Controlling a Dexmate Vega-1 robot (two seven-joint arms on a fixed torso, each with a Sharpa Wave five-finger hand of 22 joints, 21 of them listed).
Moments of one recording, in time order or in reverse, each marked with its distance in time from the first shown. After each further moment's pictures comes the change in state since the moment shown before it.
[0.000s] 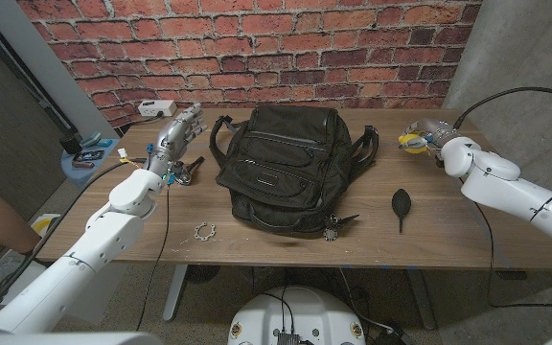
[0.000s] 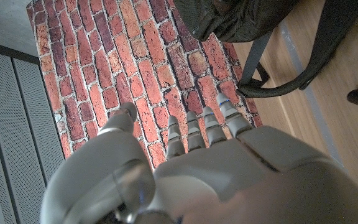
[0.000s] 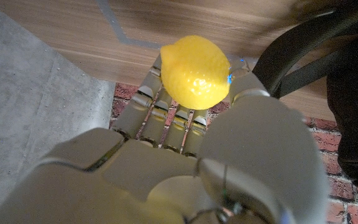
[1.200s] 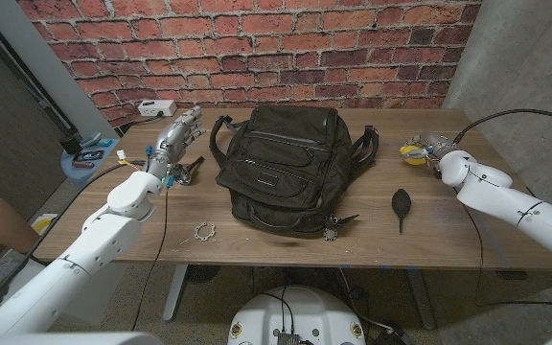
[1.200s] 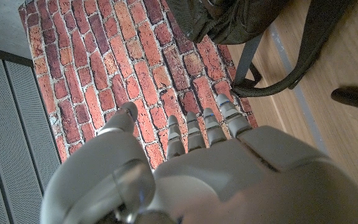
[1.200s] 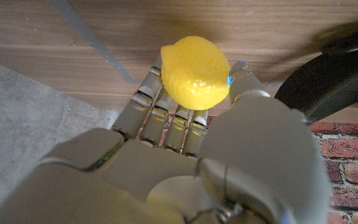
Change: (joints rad) left arm 0.031 0.029 -0.002 -0.039 -0.001 0.017 0.037; left_hand 0.000 0.000 0.021 -0.012 0.000 0.006 -0.002 0.005 0.000 -0.002 -0.002 0.005 -0.028 -0.011 0.011 0.000 0.000 -0.014 0.004 -0.008 0.000; right arm 0.027 0.083 -0.030 0.193 0.091 0.083 -0.072; right_hand -0.008 -0.008 0.004 0.004 -0.001 -0.012 0.014 -0.007 0.000 -0.006 0.005 -0.008 0.000 -0.004 -0.003 -0.022 -0.004 0.000 -0.005 0.000 0.000
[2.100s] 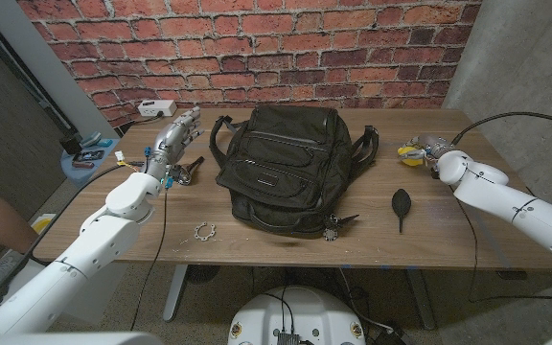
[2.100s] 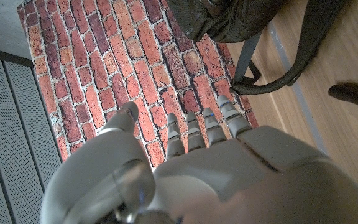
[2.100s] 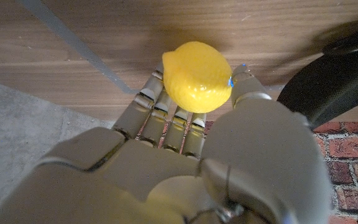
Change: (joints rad) left arm 0.017 0.005 -0.011 -0.018 0.005 0.003 0.012; left_hand 0.000 0.000 0.019 -0.011 -0.004 0.032 -0.018 0.010 0.000 0.000 0.000 0.008 -0.018 0.000 0.000 0.004 0.000 -0.003 0.004 0.000 0.000; right arm 0.032 0.014 -0.020 0.031 0.044 -0.004 0.019; right_hand -0.049 -0.027 -0.024 0.023 0.009 -0.098 0.025 -0.025 -0.003 -0.077 0.035 -0.027 -0.002 -0.080 0.010 -0.043 0.003 -0.049 0.017 -0.023 -0.002
